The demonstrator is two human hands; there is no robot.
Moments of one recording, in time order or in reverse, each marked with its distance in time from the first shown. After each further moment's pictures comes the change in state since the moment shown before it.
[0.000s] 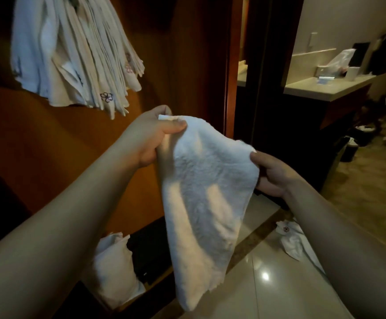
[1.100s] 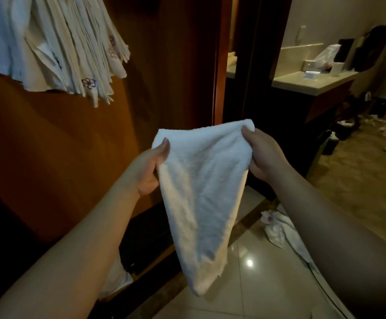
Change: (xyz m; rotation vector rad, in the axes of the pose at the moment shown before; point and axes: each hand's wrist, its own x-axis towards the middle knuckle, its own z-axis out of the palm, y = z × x) left_hand -0.007 -0.102 0.017 -0.452 -0.122 -0.280; right_hand 0.003 -0.012 0.014 -0.313 0.367 -0.210
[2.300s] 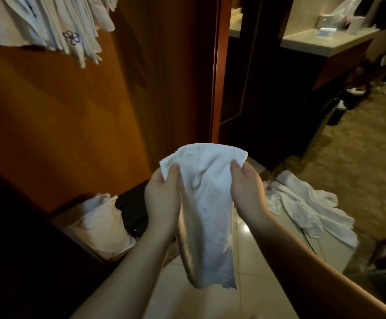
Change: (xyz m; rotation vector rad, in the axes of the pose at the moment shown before) left_hand -0.075 -0.117 0.058 0.291 0.641 0.241; right_hand -0.096 0.115 0.020 -0.535 0.362 0.030
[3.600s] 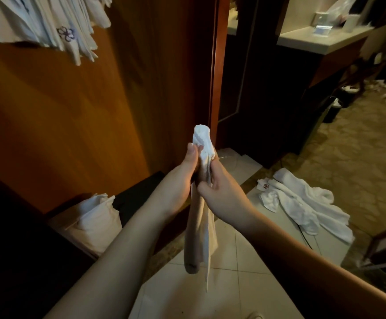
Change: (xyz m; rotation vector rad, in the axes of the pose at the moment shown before) left_hand 0.016 0.042 -0.005 0.160 -0.762 -0.170; right_hand -0.025 -0.028 0.010 -0.159 -0.471 -0.306
